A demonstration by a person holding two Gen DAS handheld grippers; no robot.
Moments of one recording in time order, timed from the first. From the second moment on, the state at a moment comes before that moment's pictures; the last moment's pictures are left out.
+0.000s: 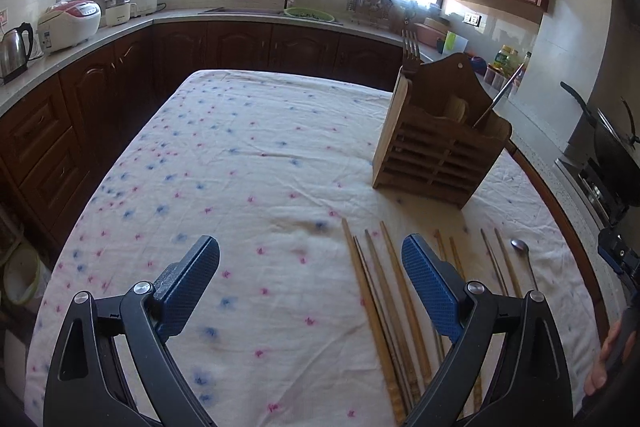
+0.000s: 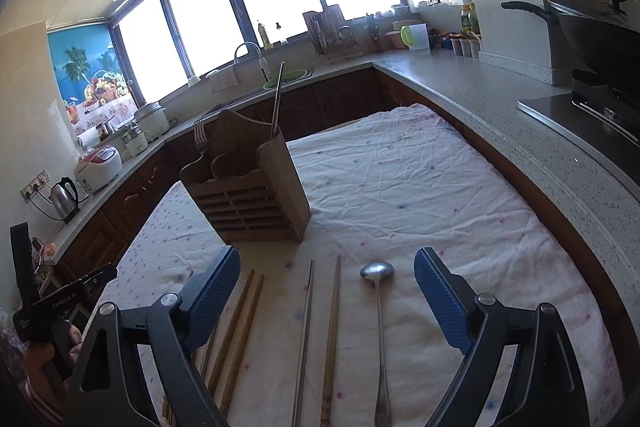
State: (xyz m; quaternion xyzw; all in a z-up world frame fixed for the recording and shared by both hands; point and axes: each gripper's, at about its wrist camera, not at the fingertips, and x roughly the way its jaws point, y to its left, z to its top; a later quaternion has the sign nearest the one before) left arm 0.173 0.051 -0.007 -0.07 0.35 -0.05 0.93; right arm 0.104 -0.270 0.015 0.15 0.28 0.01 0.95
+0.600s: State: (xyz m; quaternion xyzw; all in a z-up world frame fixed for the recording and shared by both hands) left arm 0.193 0.013 -0.026 -0.04 0.42 -0.10 0.90; right arm 0.112 -0.276 -0.013 0.13 0.34 -0.01 0.93
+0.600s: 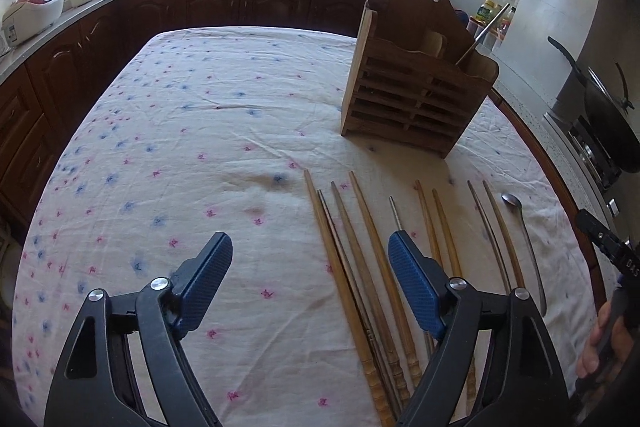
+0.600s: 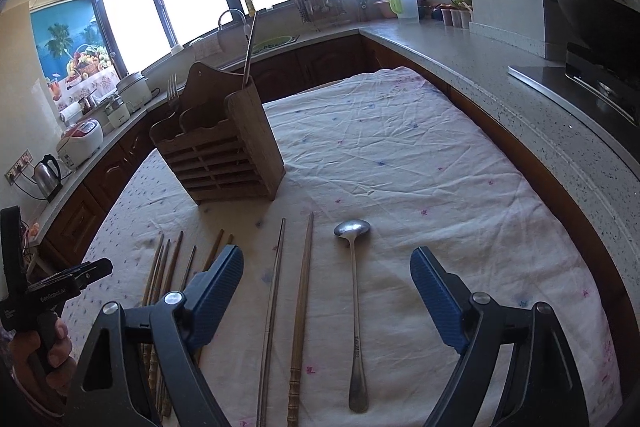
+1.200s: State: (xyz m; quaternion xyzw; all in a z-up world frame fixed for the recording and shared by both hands) left arm 0.255 -0.107 -0.069 0.03 0.51 -0.20 0.83; right arm 0.181 -0.283 -0.067 0.10 0.44 -0.02 0.89
